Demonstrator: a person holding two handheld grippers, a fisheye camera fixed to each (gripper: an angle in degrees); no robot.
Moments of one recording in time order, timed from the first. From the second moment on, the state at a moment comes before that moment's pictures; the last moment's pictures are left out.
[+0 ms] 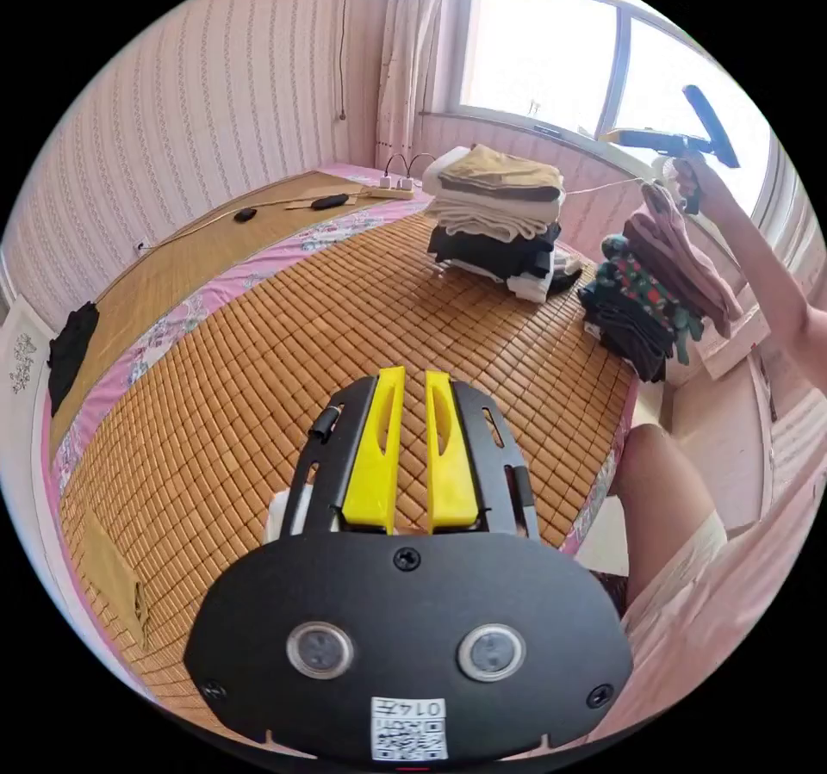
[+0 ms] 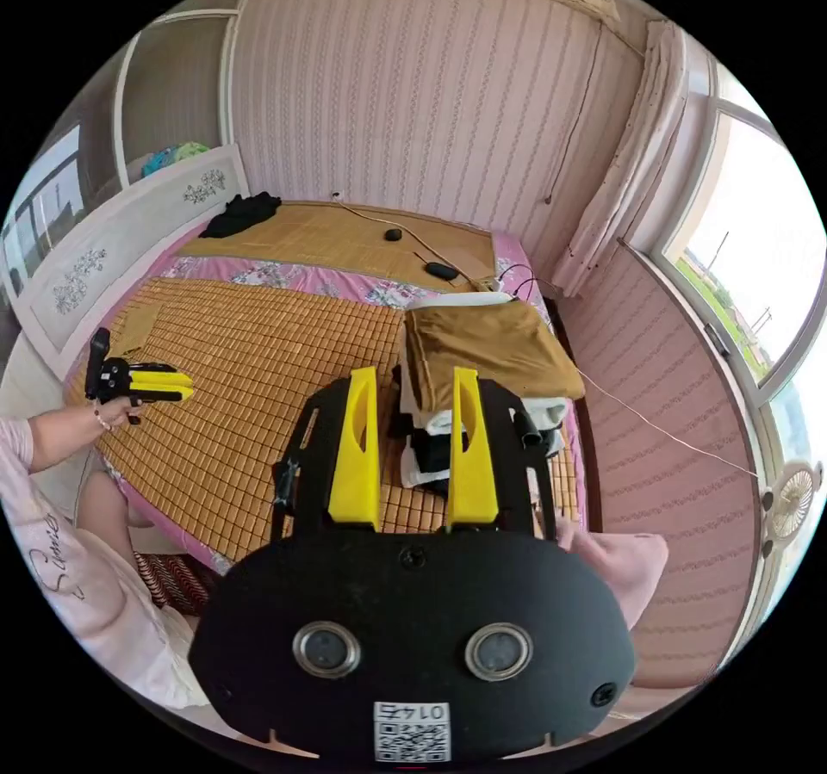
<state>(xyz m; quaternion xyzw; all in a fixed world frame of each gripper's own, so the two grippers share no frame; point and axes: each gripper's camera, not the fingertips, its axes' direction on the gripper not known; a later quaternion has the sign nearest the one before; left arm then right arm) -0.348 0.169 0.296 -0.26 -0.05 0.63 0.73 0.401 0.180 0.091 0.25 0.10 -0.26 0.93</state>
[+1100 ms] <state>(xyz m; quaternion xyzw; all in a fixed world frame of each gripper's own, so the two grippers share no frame) -0.693 -0.170 0.101 -0.05 -0.37 0.35 0.86 -0.367 0.187 0.476 0.00 0.00 -0.72 0.69</state>
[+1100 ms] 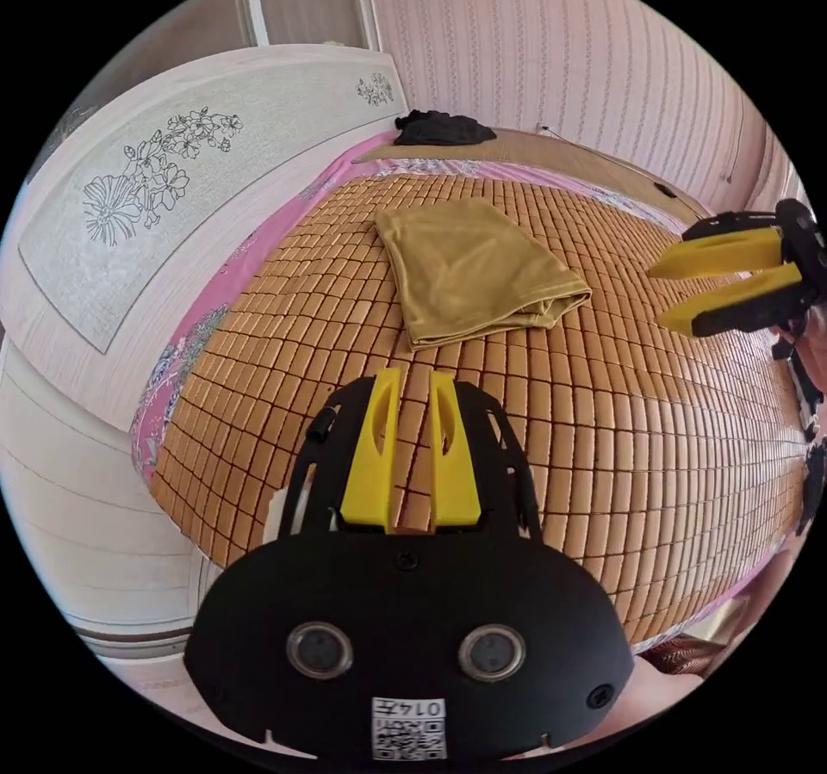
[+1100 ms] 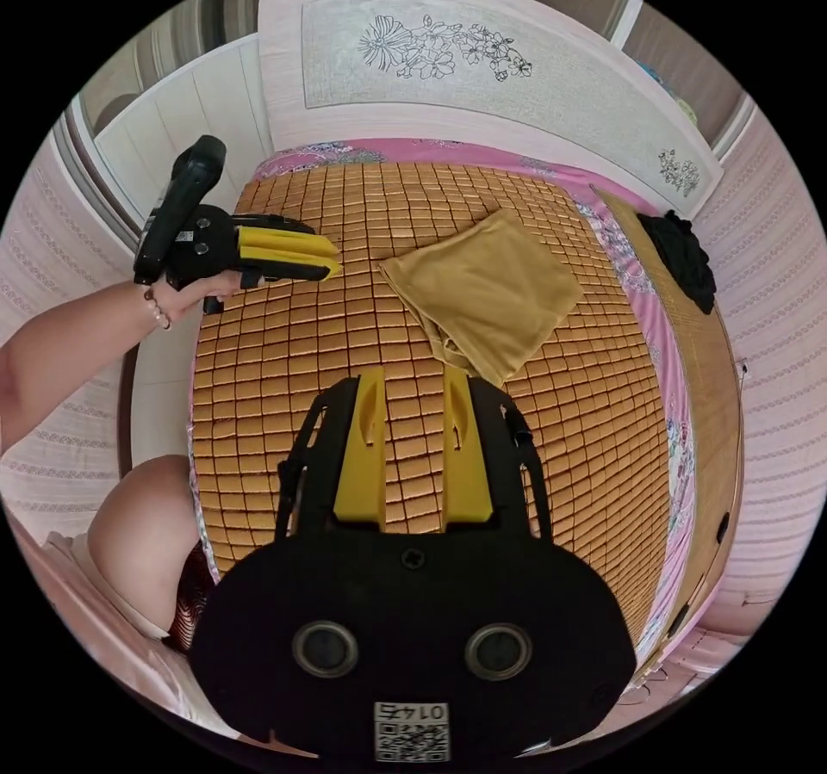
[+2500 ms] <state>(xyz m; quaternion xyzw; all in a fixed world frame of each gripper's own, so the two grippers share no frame) -0.620 0.090 -0.084 -0.11 -0.13 0.38 0.91 -0.055 0.382 0.485 -0.12 0.07 -0.63 0.76</state>
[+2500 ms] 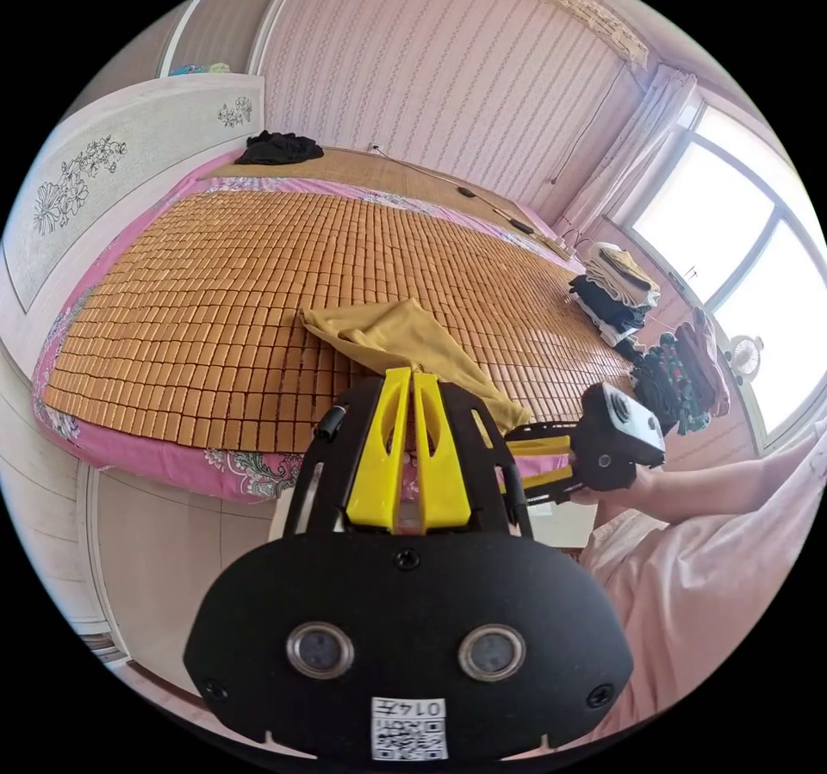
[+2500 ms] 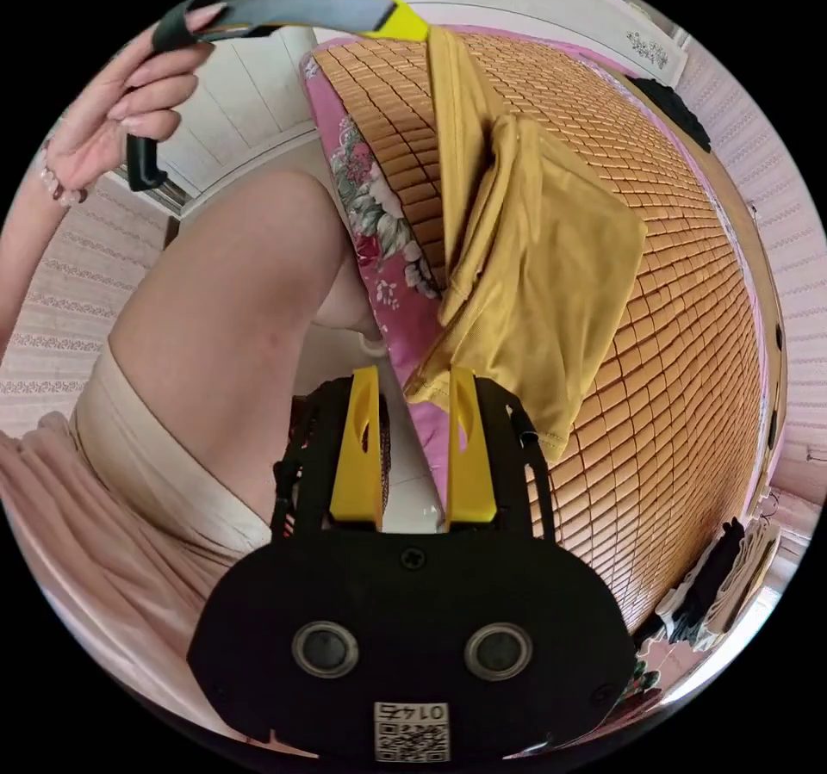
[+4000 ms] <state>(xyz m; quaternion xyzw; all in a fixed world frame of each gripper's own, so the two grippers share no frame) -0.339 0.055 -0.432 0.26 0.11 0.51 0.81 0.338 0.359 -0.102 0.43 -0.17 -0.44 0.77</state>
